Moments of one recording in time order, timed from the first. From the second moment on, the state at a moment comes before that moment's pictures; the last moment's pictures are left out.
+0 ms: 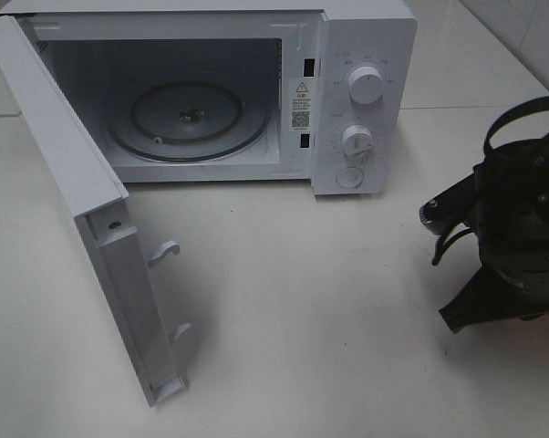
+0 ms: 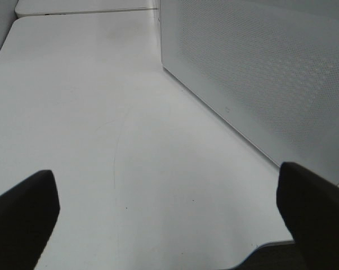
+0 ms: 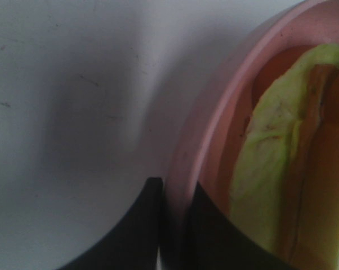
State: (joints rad) left arm 0.00 0.00 -0.52 -0.10 1.09 0.09; right arm 0.63 1.67 -0.64 -0.89 0.81 1.03
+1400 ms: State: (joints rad) left arm 0.00 0.00 -0.52 -0.10 1.09 0.09; right arm 0.48 1.85 -0.65 -1.02 0.70 1.09
